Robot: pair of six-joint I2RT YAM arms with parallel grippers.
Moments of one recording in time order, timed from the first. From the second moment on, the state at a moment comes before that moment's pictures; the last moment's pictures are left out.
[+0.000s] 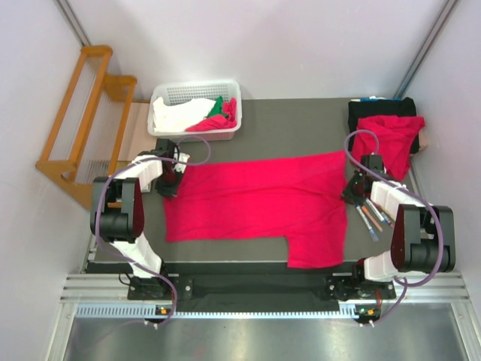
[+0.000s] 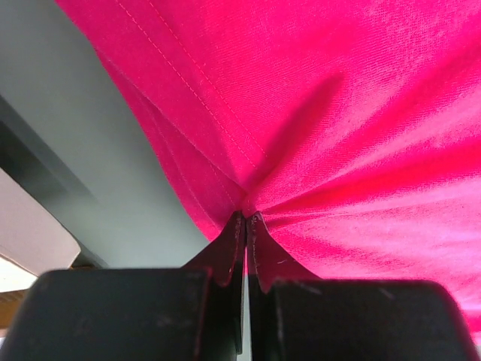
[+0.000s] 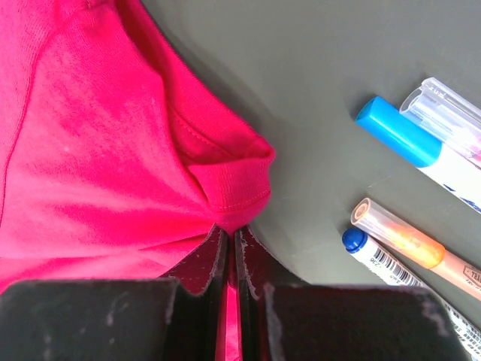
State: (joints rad) left arm -0.04 1.74 1.08 -0.68 -0.05 0.26; right arm -0.07 1.44 0.71 -0.33 -0.02 0.57
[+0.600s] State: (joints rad) left arm 0.00 1.73 1.08 -0.65 -0.09 0.33; right arm -0.08 1.44 0.71 -0.33 -0.03 0.58
